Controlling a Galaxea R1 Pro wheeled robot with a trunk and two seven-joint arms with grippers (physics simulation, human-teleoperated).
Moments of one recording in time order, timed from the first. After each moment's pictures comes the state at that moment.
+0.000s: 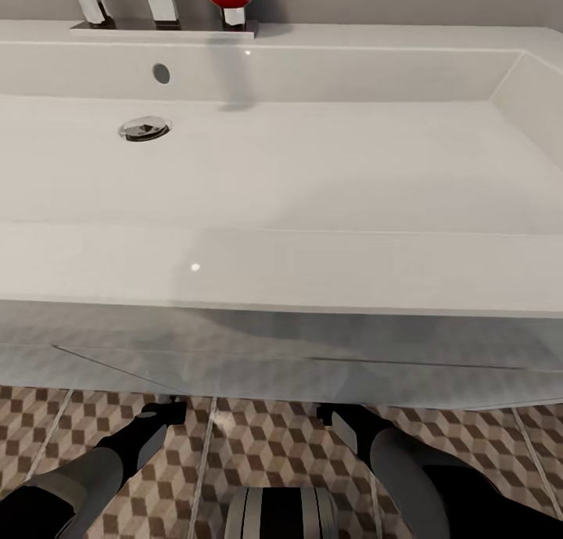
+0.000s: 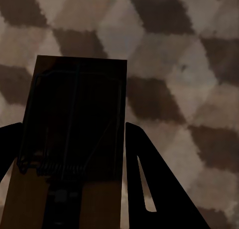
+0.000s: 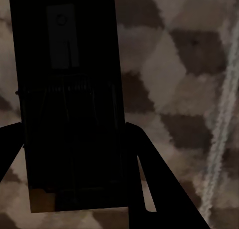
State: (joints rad) left arm -0.78 0.11 -0.40 -0.18 0.41 0.04 0.12; right arm -0.88 0.17 -0.10 -0.07 0.08 0.20 -0.23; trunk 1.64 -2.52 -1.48
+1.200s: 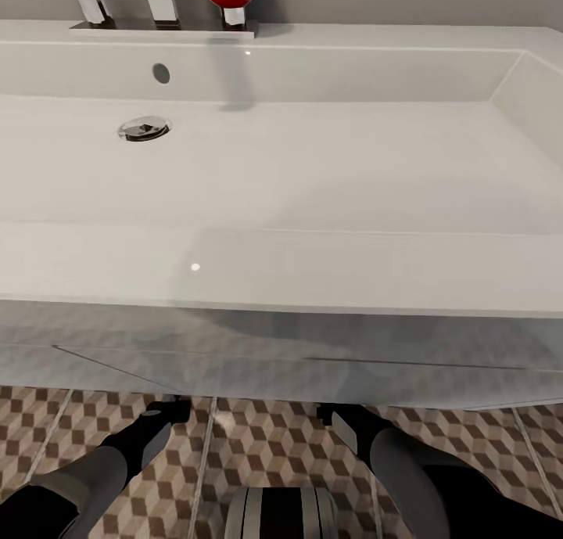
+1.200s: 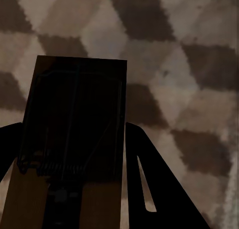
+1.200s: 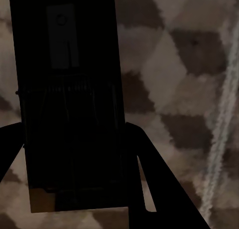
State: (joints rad) left arm -0.79 0.10 -0.40 -0.20 0.41 0.05 0.12; right arm -0.88 0.17 -0.09 -0.07 0.08 0.20 -0.23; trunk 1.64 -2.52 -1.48
